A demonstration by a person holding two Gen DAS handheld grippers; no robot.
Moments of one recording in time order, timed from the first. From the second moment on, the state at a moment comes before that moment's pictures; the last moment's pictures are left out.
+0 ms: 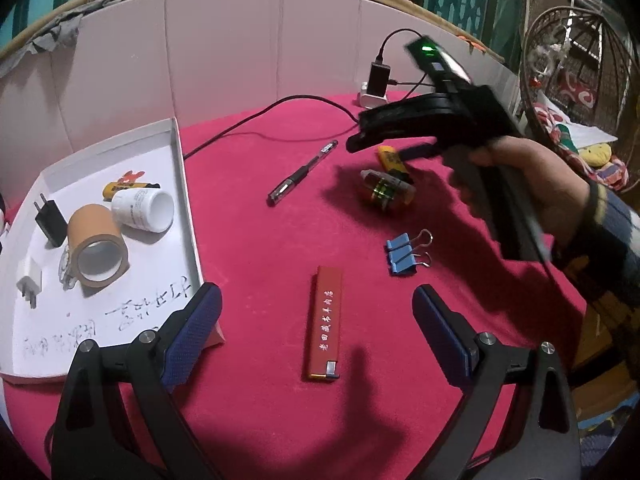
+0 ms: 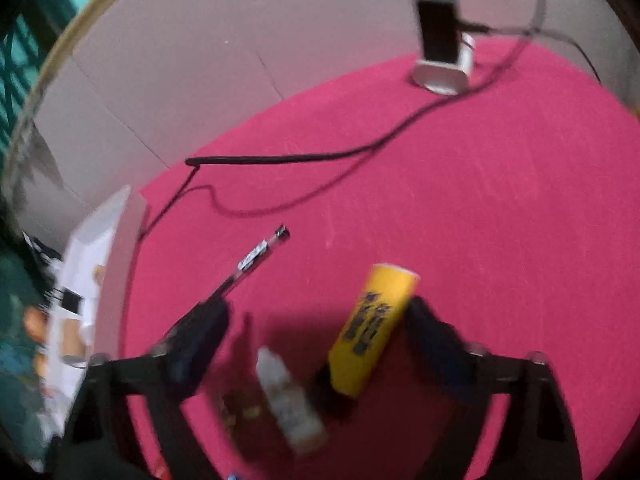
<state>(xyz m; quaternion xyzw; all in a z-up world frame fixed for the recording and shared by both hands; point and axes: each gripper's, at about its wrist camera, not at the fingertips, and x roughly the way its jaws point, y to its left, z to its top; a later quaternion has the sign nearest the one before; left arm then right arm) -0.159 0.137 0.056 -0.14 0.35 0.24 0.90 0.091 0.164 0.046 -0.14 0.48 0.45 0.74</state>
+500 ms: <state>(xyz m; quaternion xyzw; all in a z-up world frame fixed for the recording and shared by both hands) -0.152 0.137 0.051 -0.14 0.36 0.22 0.89 0.055 0.138 0.043 -0.29 0.38 0.45 0.75</state>
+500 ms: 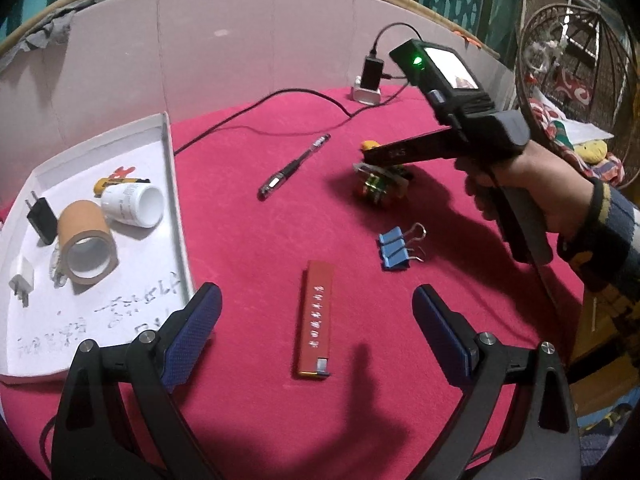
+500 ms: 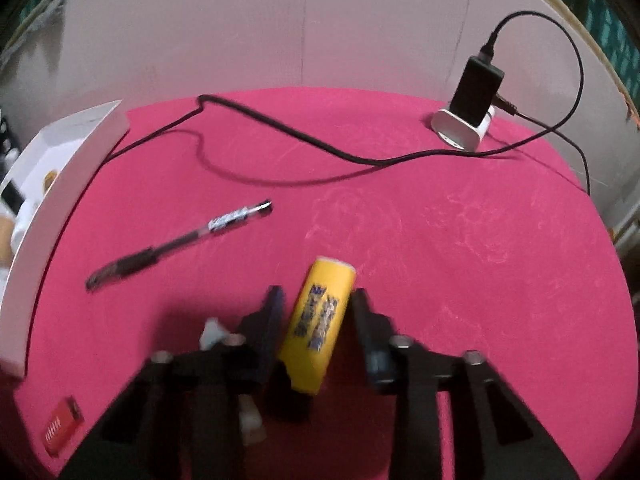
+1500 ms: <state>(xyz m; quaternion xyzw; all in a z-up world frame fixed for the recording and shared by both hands) -0.140 0.135 0.028 -0.11 0.39 0.22 0.89 0.074 0.057 0.047 -0.17 0.41 0.46 0.77</state>
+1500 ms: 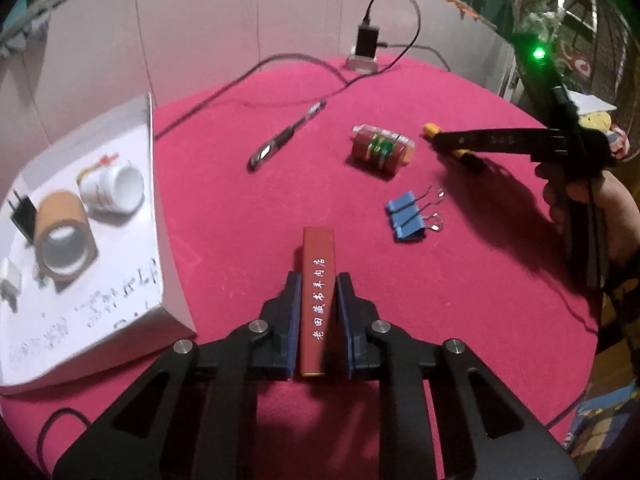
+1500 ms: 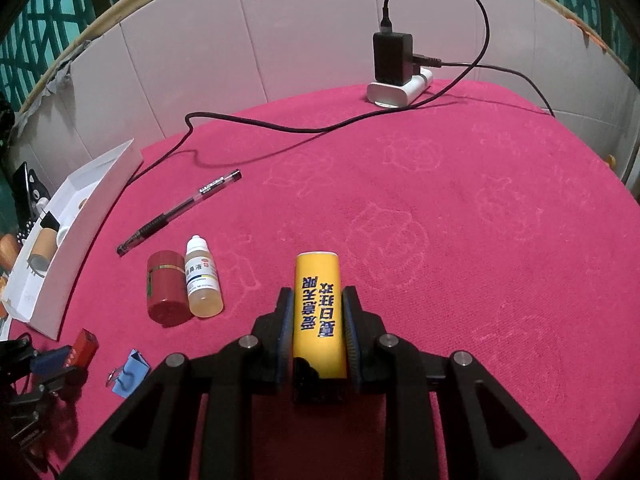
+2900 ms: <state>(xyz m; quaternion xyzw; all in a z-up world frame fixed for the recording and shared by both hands) -0.223 0.143 0.127 -0.10 0.23 0.31 0.92 -0.042 0.024 0.197 -0.09 0.23 0.58 0.78</state>
